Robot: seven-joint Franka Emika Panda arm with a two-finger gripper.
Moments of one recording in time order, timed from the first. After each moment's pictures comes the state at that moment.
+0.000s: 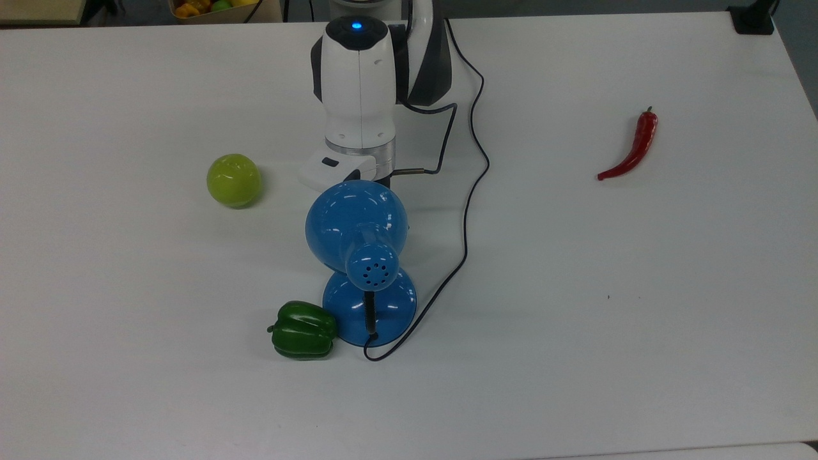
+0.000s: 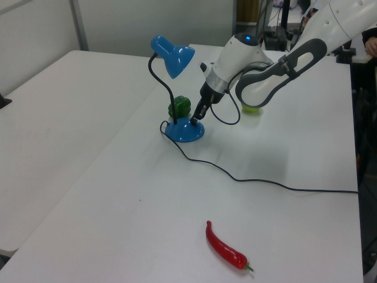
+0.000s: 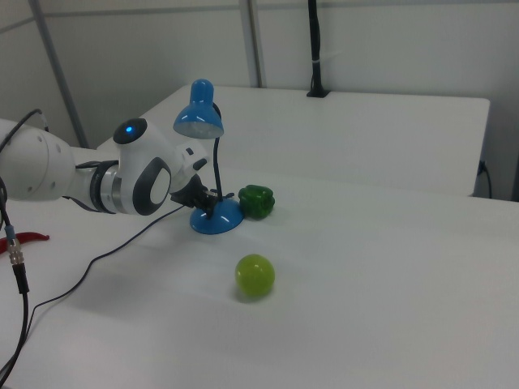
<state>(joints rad) 0.16 0.53 -0.05 -1.76 -0.06 2.82 -0.06</state>
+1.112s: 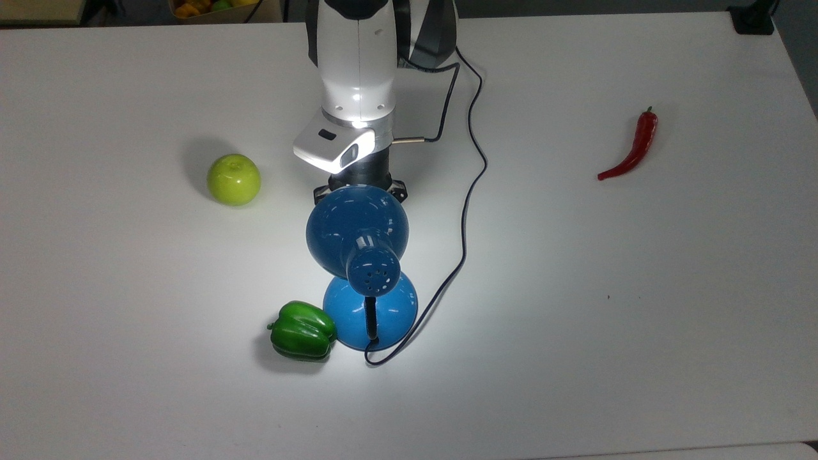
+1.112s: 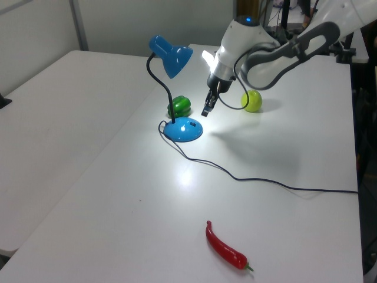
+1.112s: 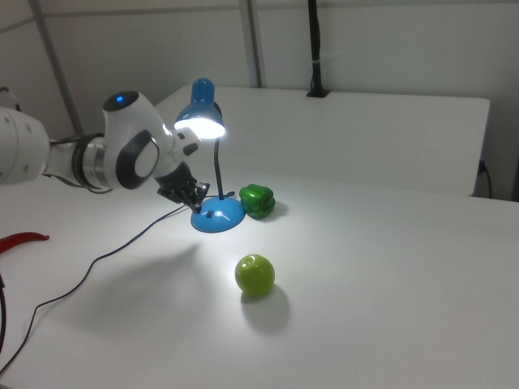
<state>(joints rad) 0.17 0.40 -0.05 -1.79 -0.07 2.55 -0.06</state>
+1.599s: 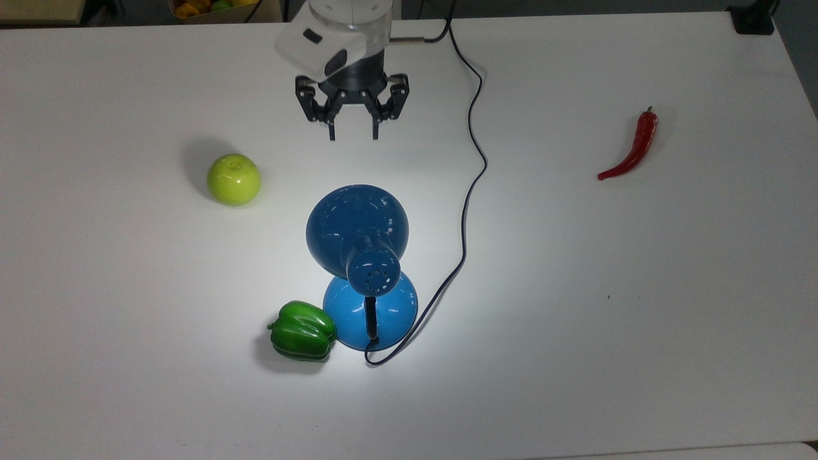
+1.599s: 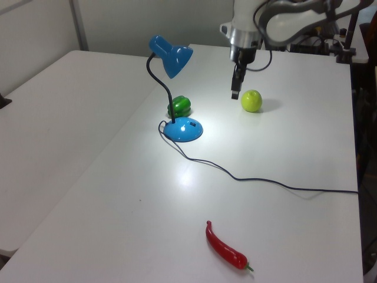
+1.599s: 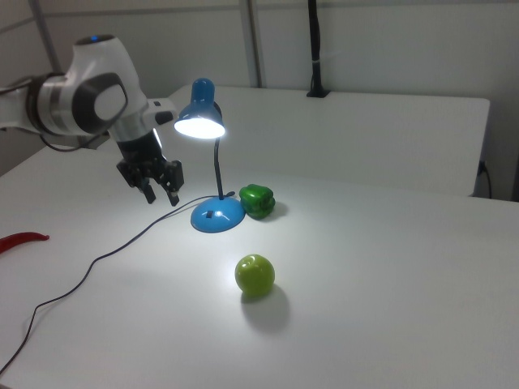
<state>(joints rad) 0.17 0.15 -0.05 -1.78 -0.07 2.03 0.01</state>
